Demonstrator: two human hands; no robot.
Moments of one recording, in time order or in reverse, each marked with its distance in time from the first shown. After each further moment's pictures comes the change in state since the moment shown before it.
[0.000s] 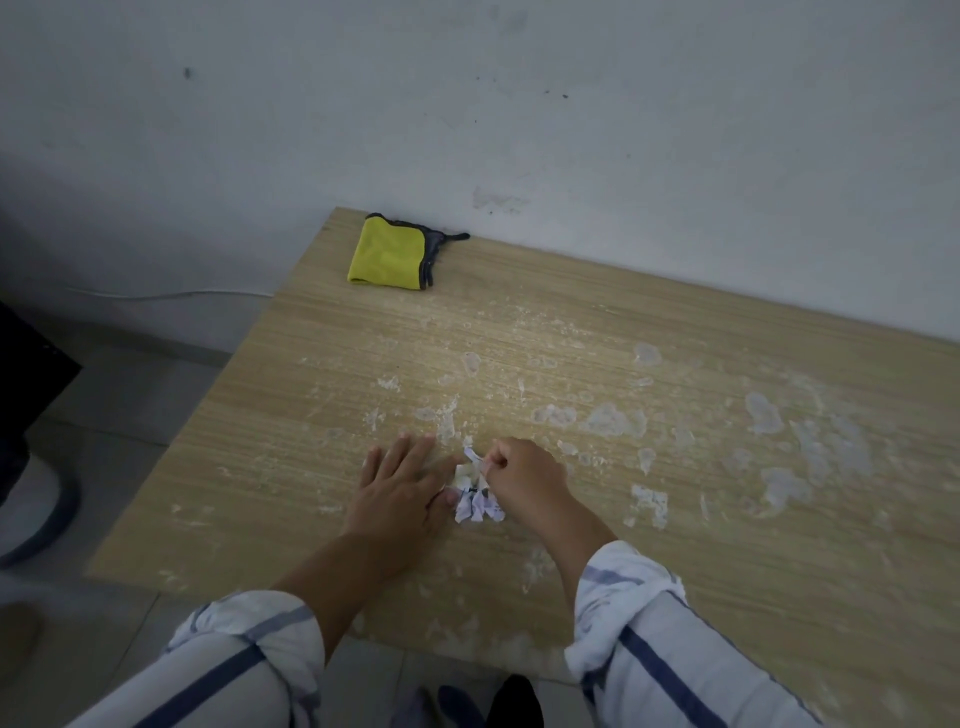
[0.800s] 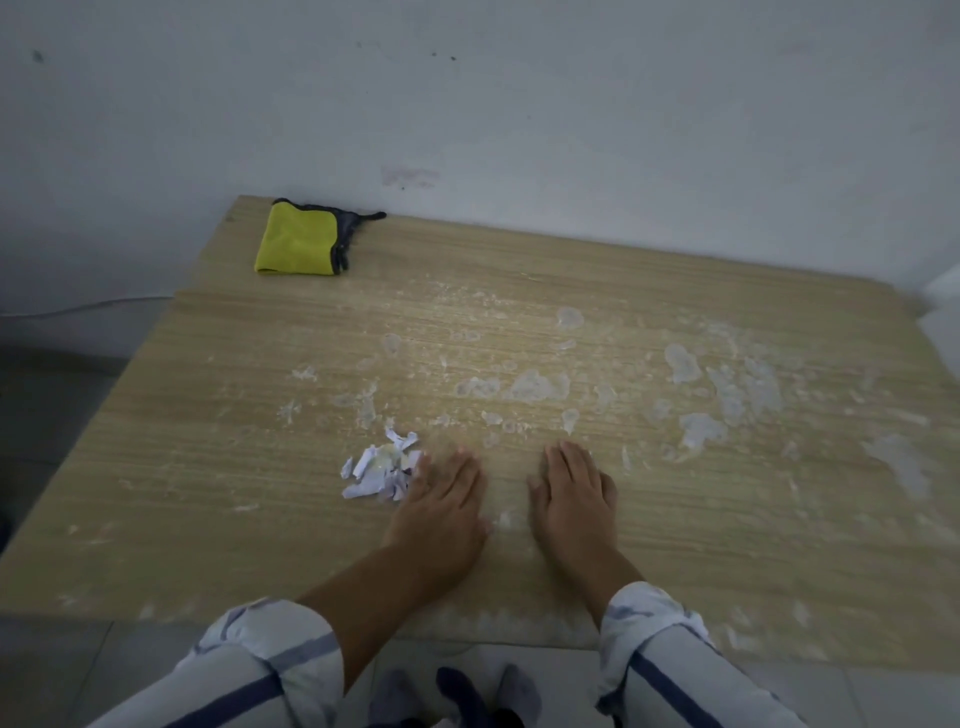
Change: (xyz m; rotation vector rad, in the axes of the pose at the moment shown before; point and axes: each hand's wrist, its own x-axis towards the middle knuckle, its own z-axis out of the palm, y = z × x) left_hand -0.003 0.116 0.023 0.204 -0.148 0.285; right_hand -0.052 0.149 -0.007 -0.328 0.337 0.066
